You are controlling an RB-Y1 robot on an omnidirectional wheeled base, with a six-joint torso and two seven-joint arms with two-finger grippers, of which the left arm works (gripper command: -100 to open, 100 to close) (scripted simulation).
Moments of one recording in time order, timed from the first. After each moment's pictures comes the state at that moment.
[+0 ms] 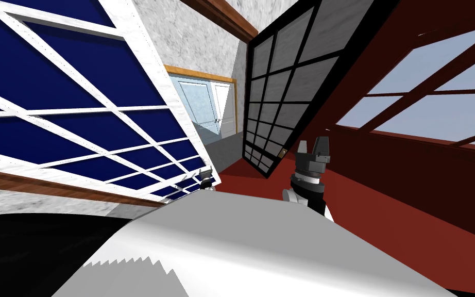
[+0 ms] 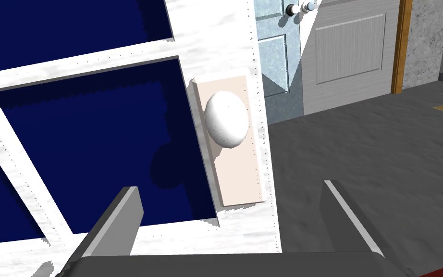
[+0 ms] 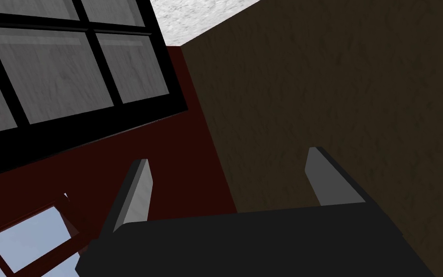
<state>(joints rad) 0.02 0.11 0.08 -0.77 0.63 -0.86 1.13</state>
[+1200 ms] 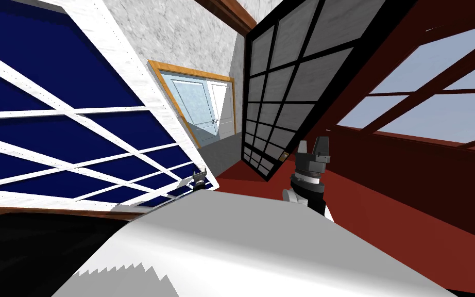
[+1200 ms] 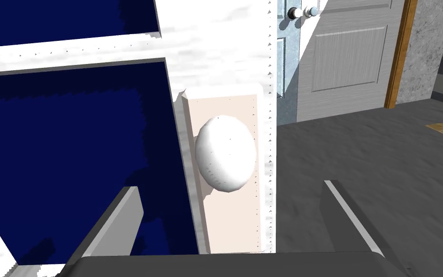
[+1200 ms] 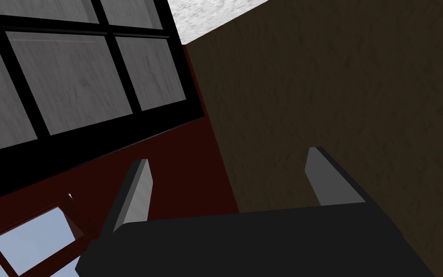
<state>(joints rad) 0.06 0.22 0.06 -0.74 0.66 -0.88 1.33</state>
